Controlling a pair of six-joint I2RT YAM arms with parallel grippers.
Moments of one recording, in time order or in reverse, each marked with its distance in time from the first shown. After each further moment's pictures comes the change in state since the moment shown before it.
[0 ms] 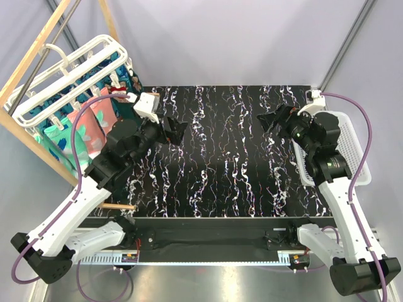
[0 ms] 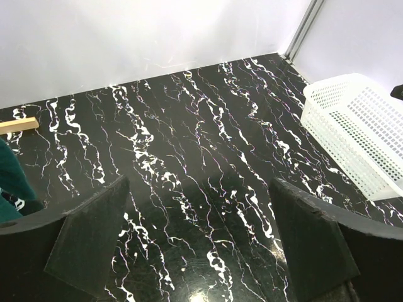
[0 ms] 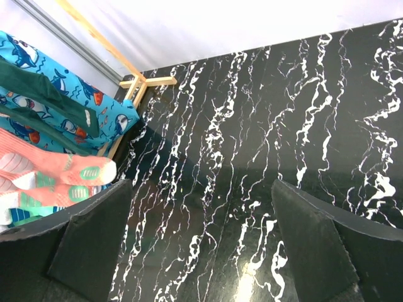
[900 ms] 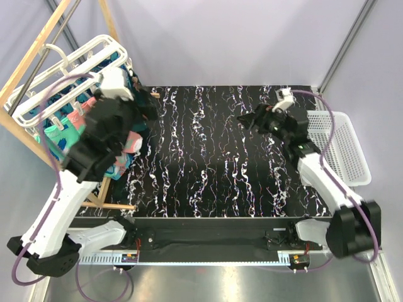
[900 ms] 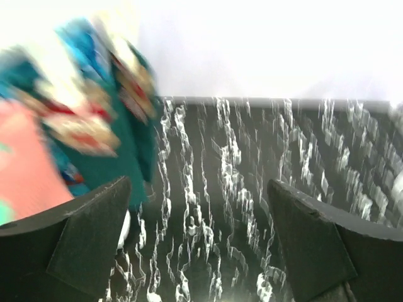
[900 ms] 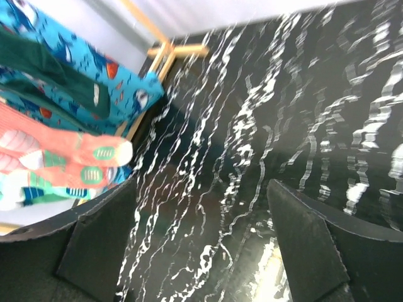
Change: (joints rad) left arm 0.055 0.080 0.330 -0.302 -0.365 -0.011; right arm 0.041 0.269 -0.155 0.424 -0.150 0.073
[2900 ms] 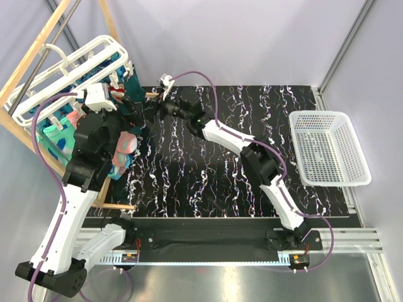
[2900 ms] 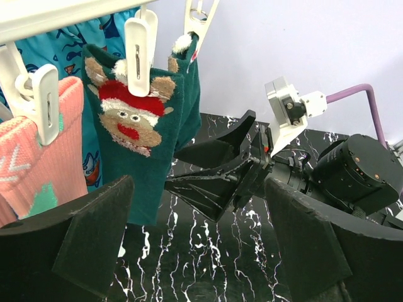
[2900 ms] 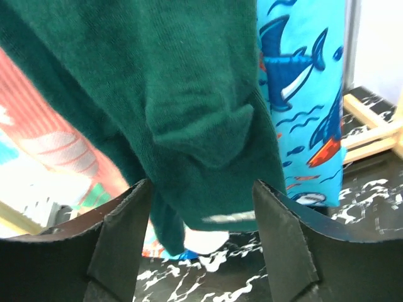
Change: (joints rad) left arm 0.297 -0.150 -0.259 0.204 0.246 -0.053; right arm 0.568 1.205 1.196 0.287 -0.110 -0.219
